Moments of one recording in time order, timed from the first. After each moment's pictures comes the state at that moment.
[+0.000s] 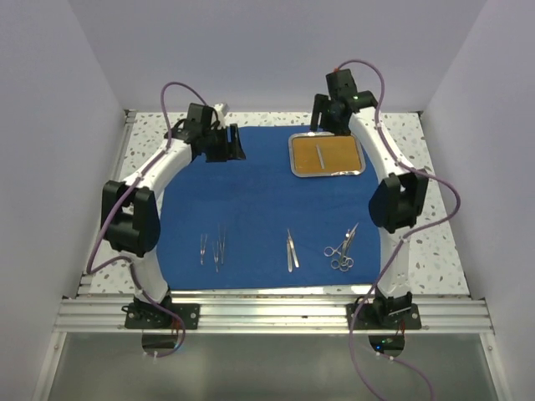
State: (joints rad) left arm -0.26 1.87 1.56 -0.51 0.28 -0.33; right arm 0.31 2.09 2.18 -0.92 0.12 0.40
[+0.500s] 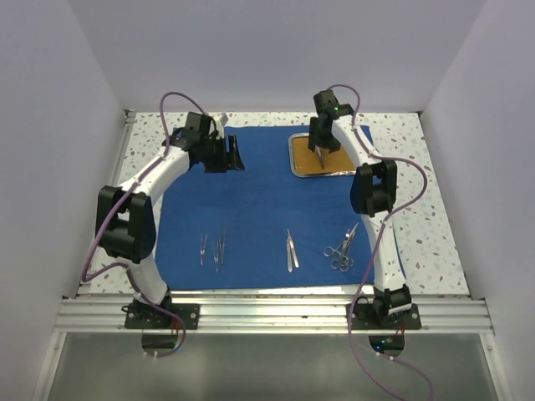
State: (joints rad) left arm -0.26 1.79 1.43 -0.51 0.32 -0.34; right arm 0.26 2.56 2.46 -1.00 0.19 0.33
